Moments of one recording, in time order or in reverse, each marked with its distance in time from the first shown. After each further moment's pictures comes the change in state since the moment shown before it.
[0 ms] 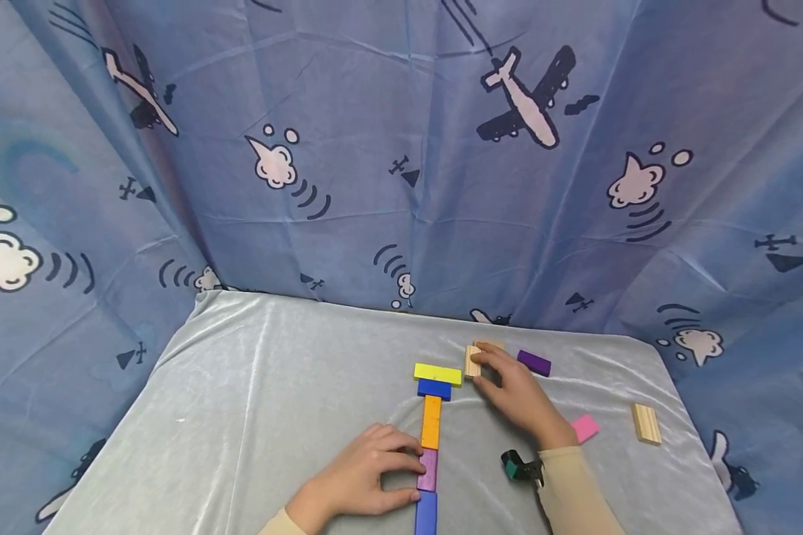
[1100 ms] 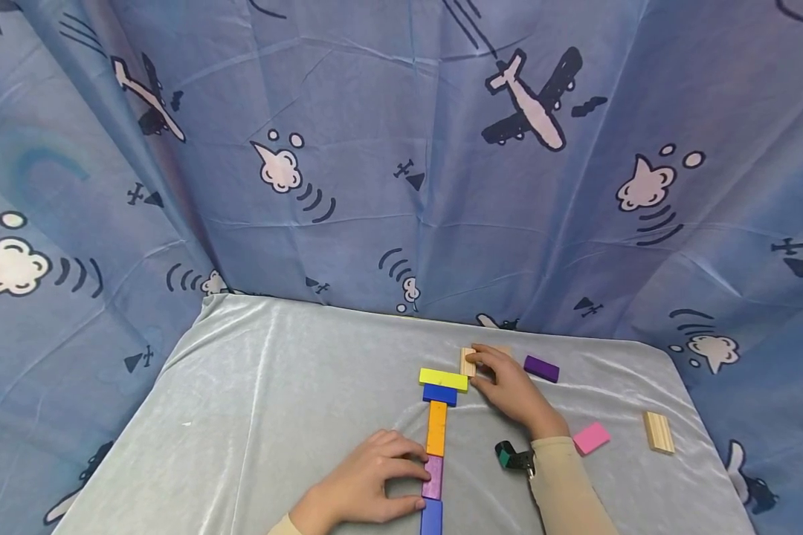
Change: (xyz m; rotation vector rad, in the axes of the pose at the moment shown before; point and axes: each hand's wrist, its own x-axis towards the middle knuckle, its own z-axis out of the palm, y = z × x) left_hand 0.000 -0.001 0.001 -0.019 -0.005 -0.012; right_hand 0.024 0.014 0.019 0.028 -0.067 0.043
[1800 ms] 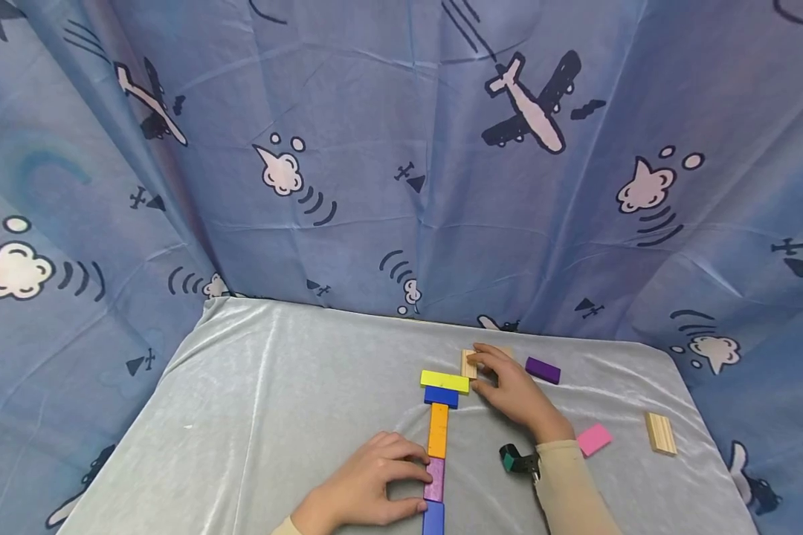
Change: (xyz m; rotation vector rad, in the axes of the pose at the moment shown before) left_hand 0.000 -0.002 0.001 0.017 0.000 0.006; right_hand -0.003 -0.006 -0.005 -0.015 -0.004 -0.006
